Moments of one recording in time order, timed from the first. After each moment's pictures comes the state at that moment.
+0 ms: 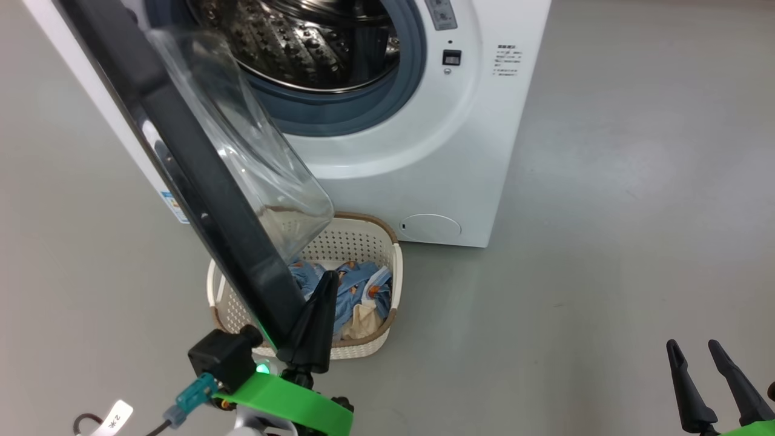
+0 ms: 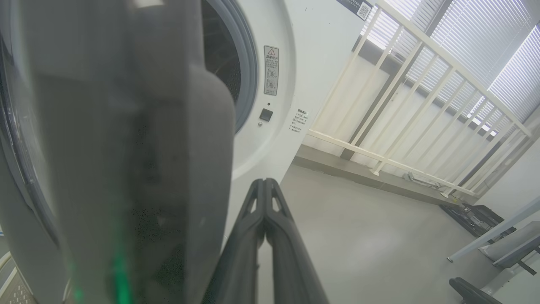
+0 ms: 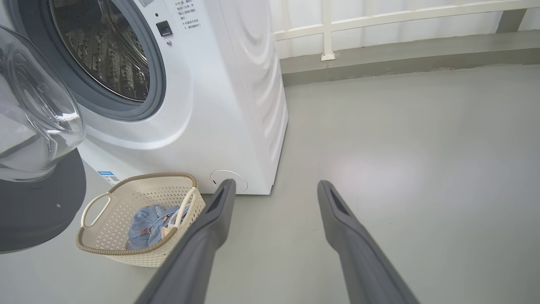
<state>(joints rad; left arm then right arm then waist) -0.18 0.03 -0.43 0.09 -0.58 0.04 -0.26 0.09 -0.29 -0.05 0.22 0.49 0.13 -0.25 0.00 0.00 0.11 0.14</state>
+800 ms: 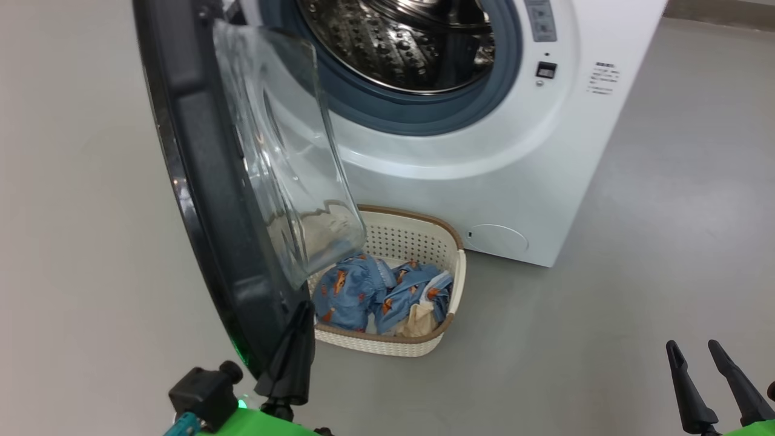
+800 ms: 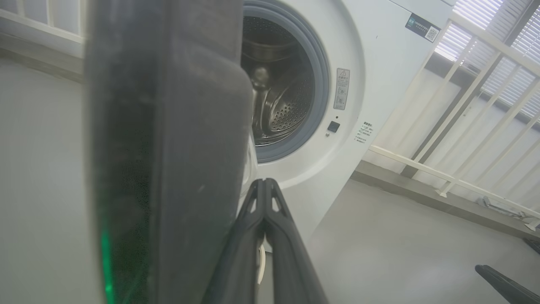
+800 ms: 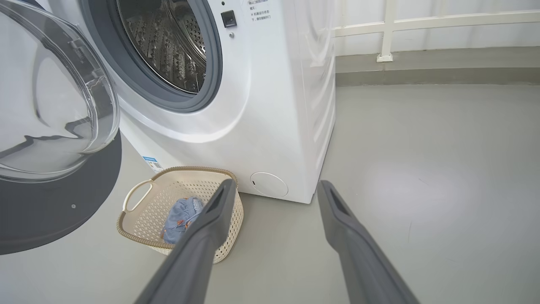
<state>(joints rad) -0.05 0.03 -0.37 0.02 -0.51 0.07 -0.26 0.09 -0.31 -0.04 0.21 0.48 0.13 -0.25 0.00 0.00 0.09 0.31</state>
